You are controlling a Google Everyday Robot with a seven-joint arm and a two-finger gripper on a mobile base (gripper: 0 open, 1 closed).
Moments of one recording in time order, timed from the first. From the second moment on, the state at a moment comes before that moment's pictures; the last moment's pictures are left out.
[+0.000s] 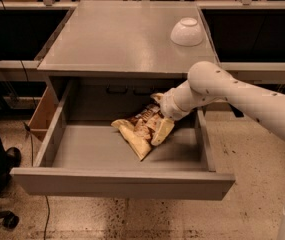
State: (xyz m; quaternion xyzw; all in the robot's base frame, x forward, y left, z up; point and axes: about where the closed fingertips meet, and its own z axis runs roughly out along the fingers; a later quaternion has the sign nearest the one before) arm 0.642 -0.045 0.672 -0.68 0.66 0.13 0.29
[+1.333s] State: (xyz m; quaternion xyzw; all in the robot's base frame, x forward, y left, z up) arm 0.626 -0.032 0.706 -0.67 0.64 0.14 0.35
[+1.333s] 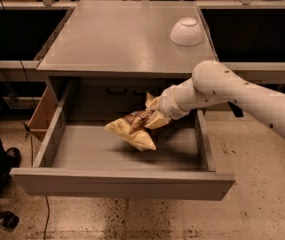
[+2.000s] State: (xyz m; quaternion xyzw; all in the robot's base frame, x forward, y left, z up) arm 0.573 -0.062 0.805 -0.69 0.60 0.10 0.38
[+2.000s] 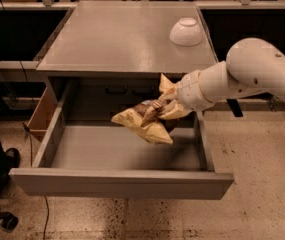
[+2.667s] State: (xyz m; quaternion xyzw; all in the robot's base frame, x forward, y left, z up) arm 0.582 -0.101 0.895 -0.68 0.57 0.05 0.45
